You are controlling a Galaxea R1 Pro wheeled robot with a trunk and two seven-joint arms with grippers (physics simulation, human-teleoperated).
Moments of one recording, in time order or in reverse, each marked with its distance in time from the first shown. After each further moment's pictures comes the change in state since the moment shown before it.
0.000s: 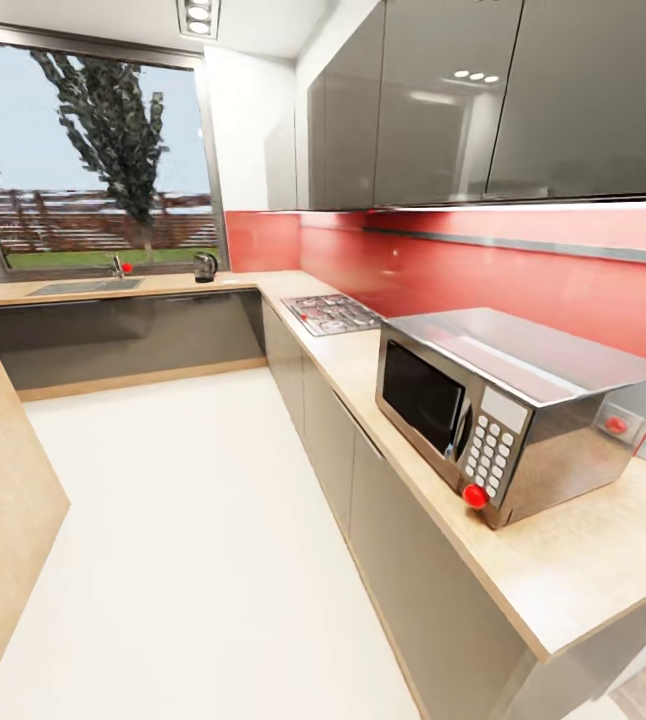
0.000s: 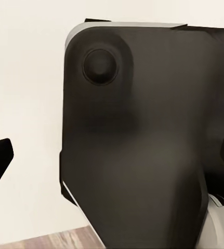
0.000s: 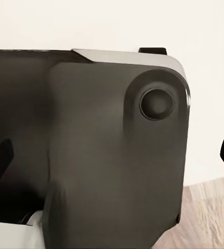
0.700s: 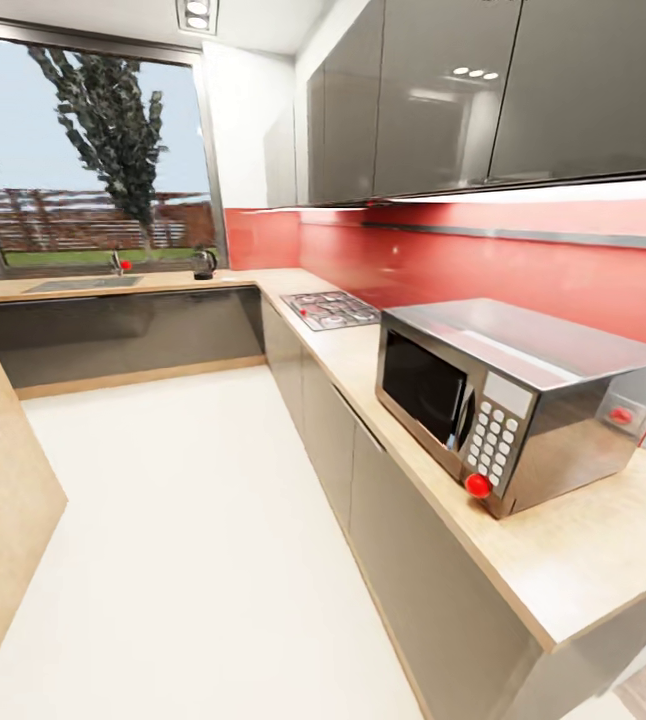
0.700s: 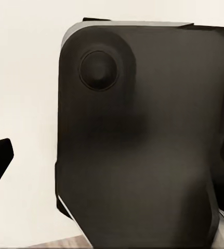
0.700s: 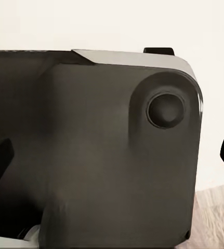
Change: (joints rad) left arm 0.000 0.000 0.000 0.000 -0.002 0.001 0.000; right arm 0.000 0.007 -0.001 0.003 -0.001 -0.001 -0.001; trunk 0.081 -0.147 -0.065
